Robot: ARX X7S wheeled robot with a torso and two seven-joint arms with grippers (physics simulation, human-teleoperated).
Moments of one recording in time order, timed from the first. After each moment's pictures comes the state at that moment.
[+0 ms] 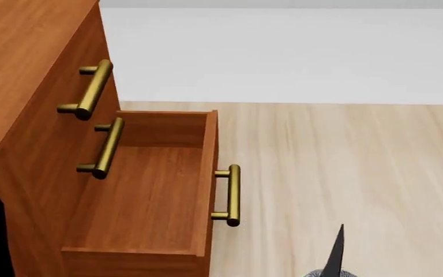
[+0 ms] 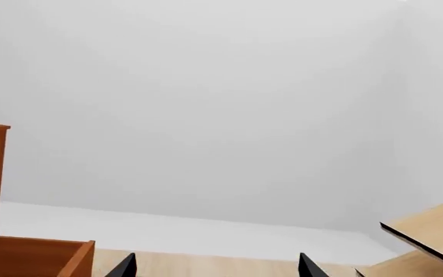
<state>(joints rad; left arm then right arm) -0.31 -1.00 0.55 1.01 -0.97 -0.29 -1.14 -0.19 0.47 -0.01 -1.00 0.27 0.50 0.46</state>
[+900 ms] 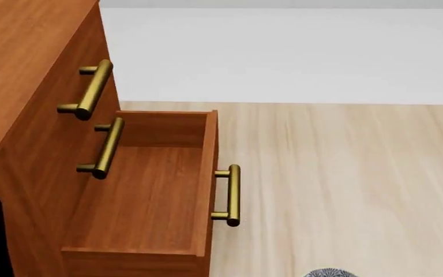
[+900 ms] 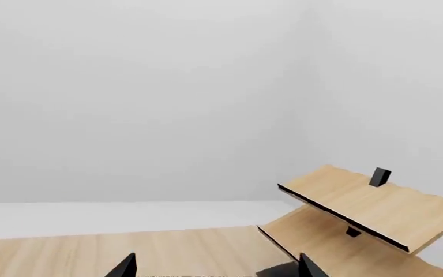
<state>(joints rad) -0.32 -1.00 0.57 1.00 -0.95 -0.29 -1.16 -0.46 0.46 0.25 -0.97 0.31 0.36 0.55</state>
